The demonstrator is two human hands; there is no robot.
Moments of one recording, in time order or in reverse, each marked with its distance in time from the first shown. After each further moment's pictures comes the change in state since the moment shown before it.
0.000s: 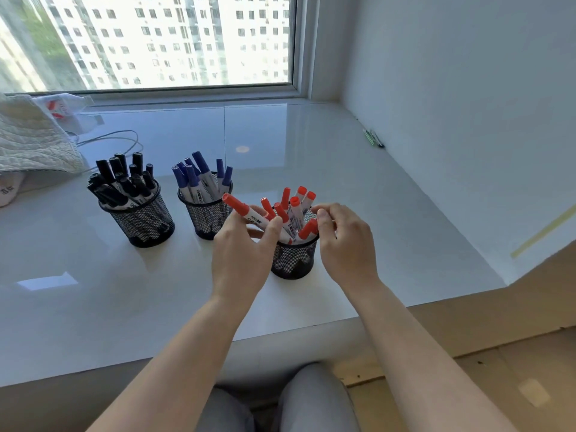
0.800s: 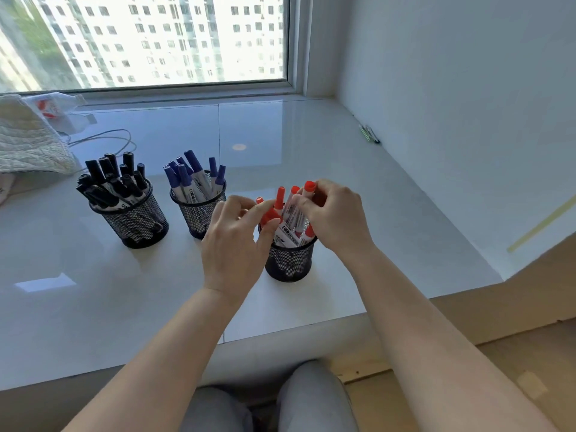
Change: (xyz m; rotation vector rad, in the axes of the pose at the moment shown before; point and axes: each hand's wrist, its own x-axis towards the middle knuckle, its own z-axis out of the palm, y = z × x) left_hand 0.009 -0.008 0.001 0.379 0.045 0.380; right_hand 0.035 -0.017 -0.007 0.010 -0.157 0.068
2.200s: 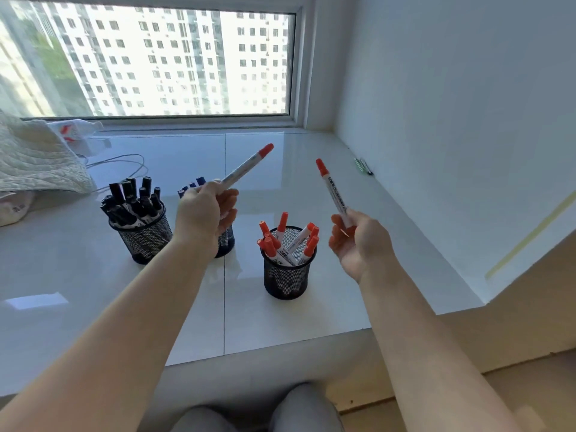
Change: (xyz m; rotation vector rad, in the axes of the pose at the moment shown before) left_hand 0.072 -0.007 -0.046 -1.146 0.051 -0.986; right_hand -0.003 -0.001 -0.035 1.165 0.097 0.756
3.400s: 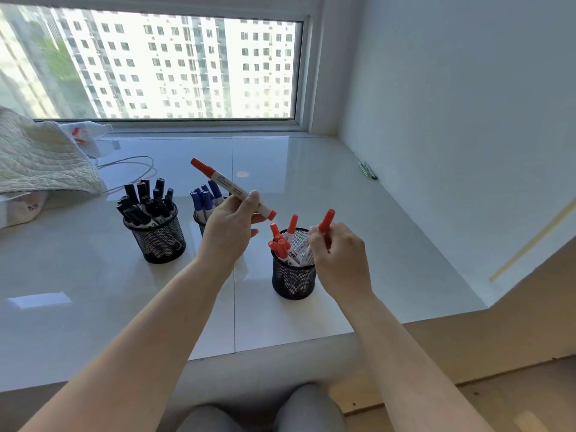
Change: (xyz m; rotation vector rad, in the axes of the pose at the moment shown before) left_hand -0.027 -0.011 -0.003 0.336 -0.246 0.181; right_hand -0.022 0.044 0.006 -1.124 -0.017 -0.906
